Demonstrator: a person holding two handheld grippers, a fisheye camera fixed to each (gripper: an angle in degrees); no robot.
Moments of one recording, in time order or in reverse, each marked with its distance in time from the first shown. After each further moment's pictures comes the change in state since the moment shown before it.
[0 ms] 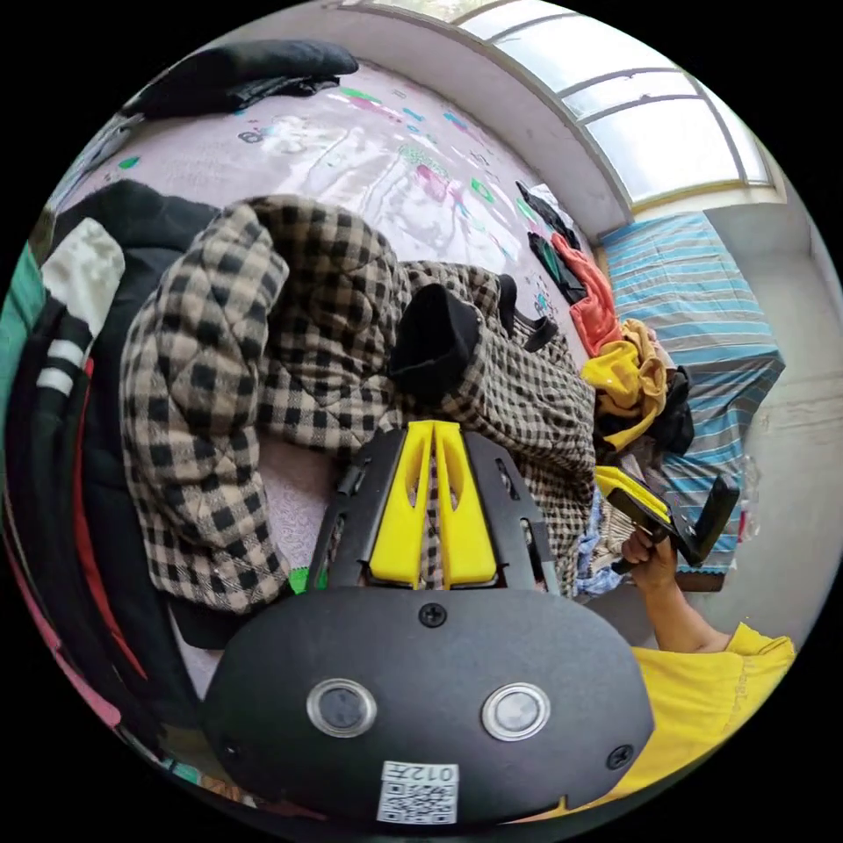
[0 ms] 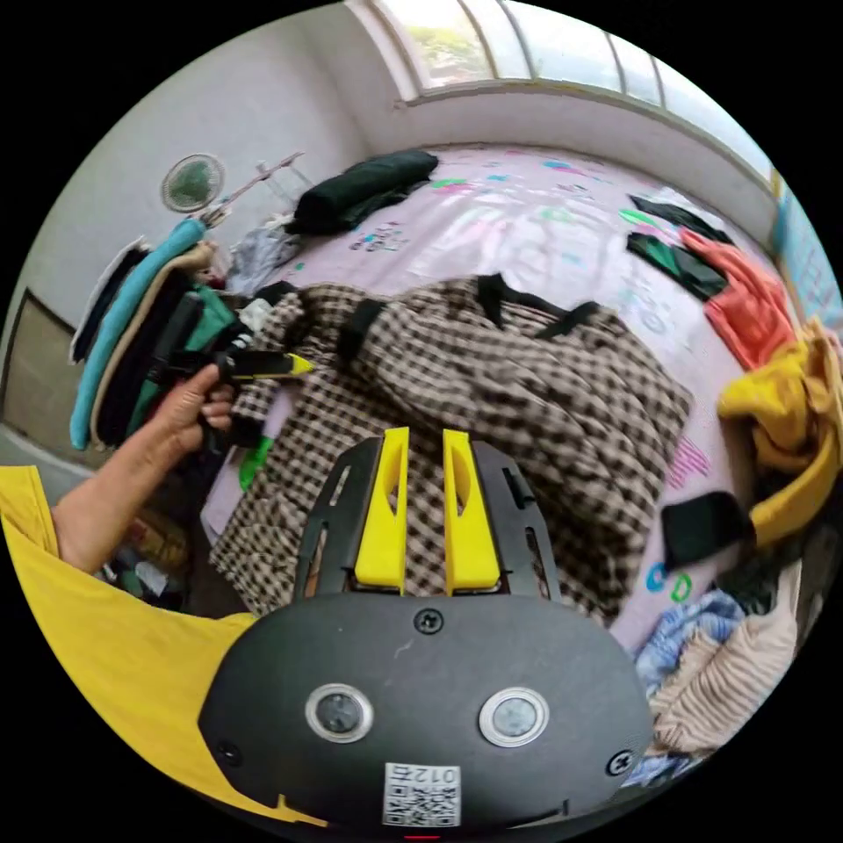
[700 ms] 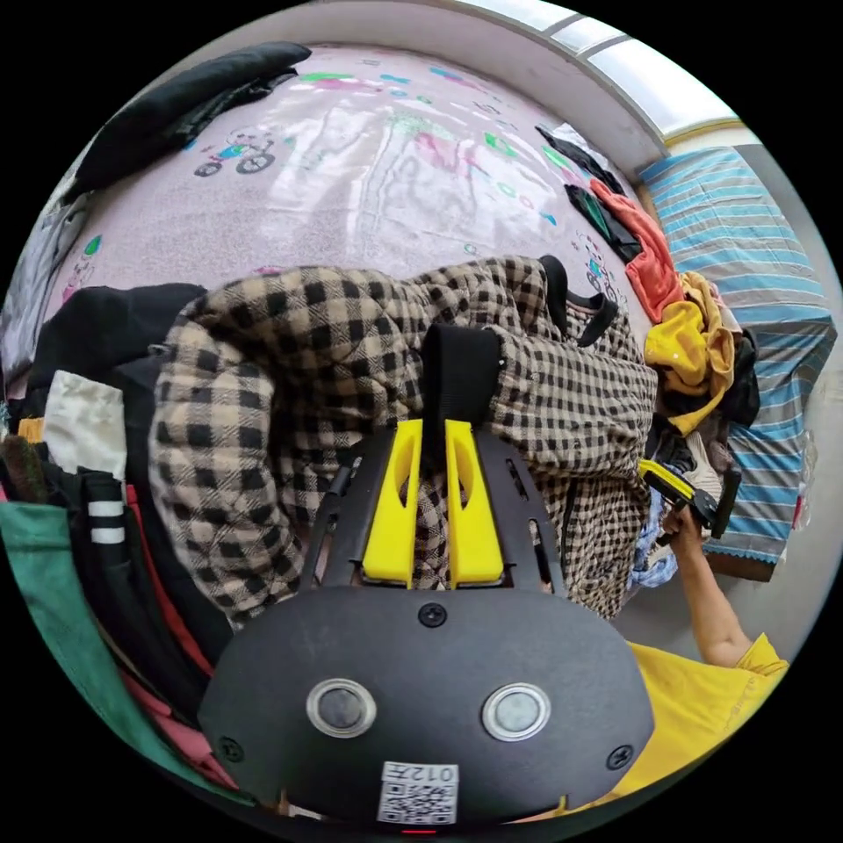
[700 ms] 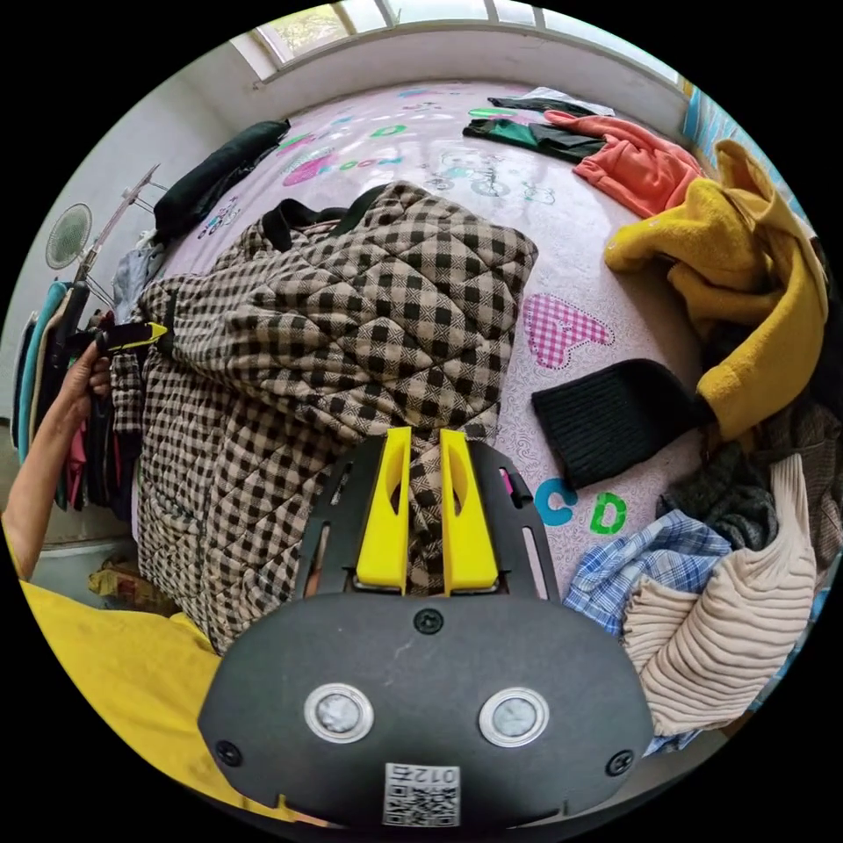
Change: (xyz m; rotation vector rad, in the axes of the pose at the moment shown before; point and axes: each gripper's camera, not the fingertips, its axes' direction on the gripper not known) left arm 0.050 -0.045 0.039 -0.112 -0.234 0.082; right arm 0.179 0.056 0.046 -0.140 0.139 0.219
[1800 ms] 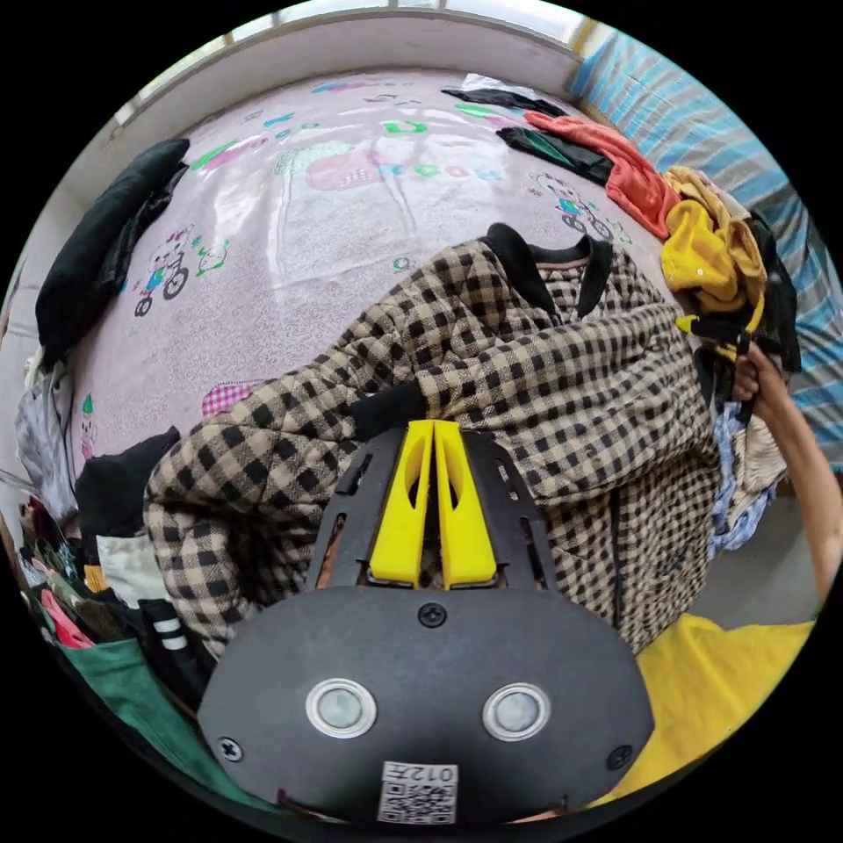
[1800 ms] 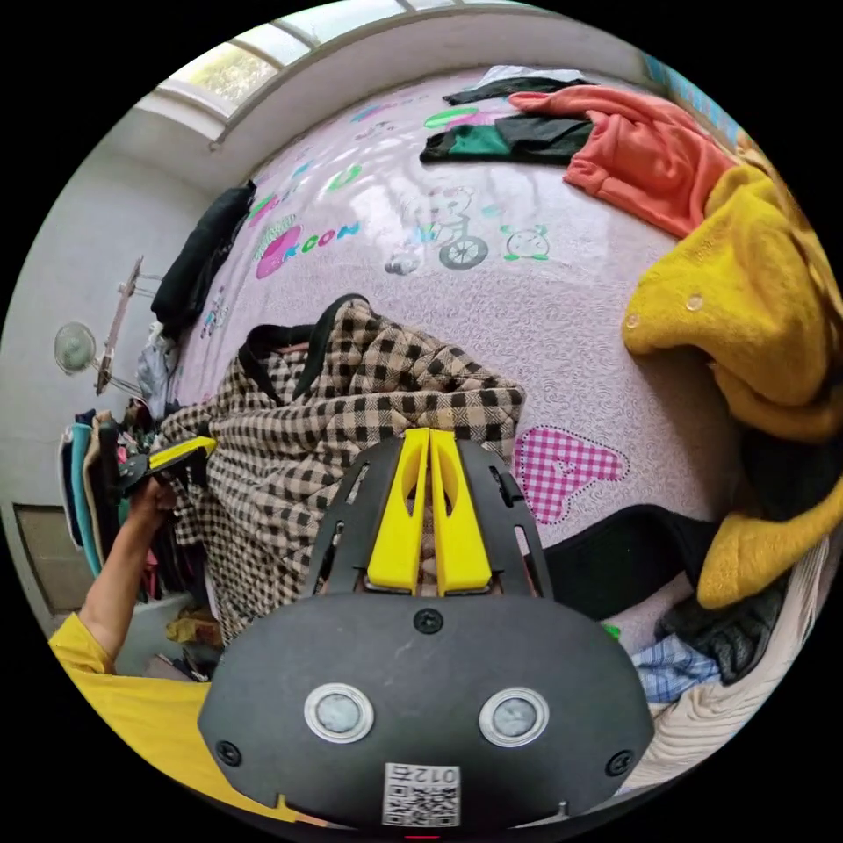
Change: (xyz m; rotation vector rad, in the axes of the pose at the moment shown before) left arm 0.074 -0.017 0.070 -0.015 -0.181 0.293; right arm 0.116 -0.113 -0.001 0.030 -0.195 0.175
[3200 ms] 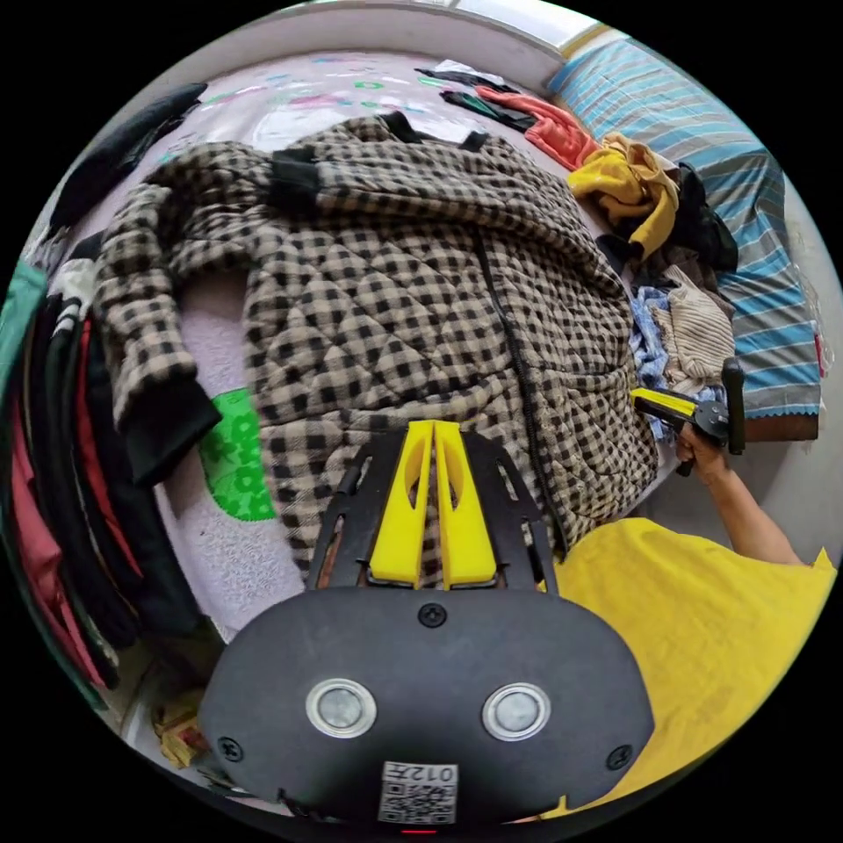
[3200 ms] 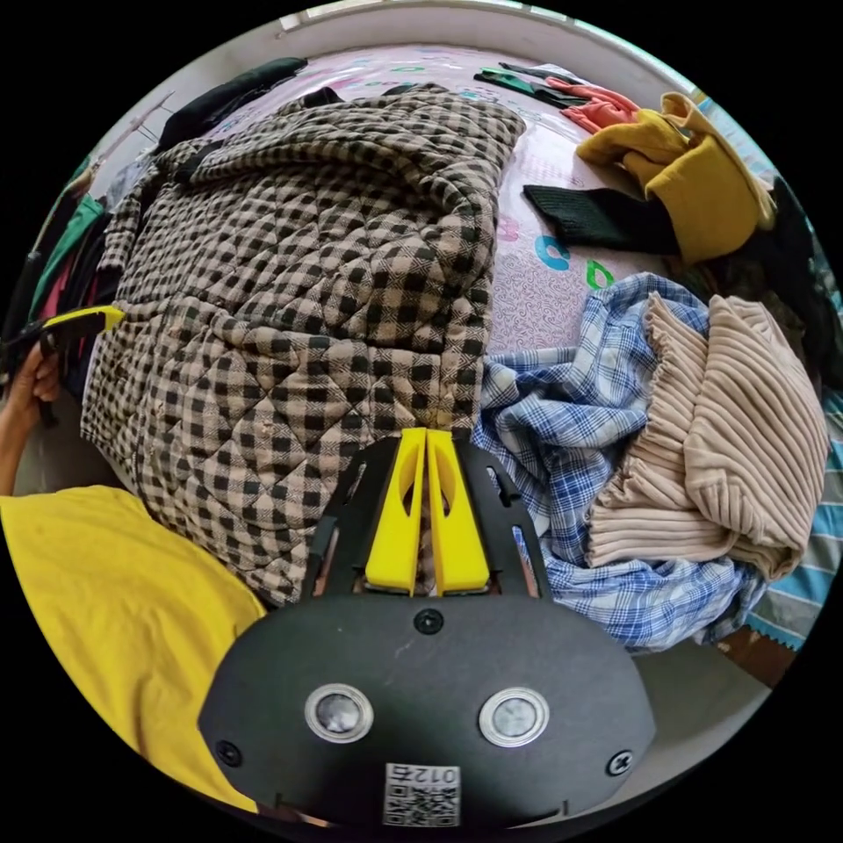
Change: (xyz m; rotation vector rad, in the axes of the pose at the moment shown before) left arm 0.112 0.303 0.039 -0.035 0.137 -0.063; right arm -0.082 0.378 0.034 -0.165 0.373 -0.211
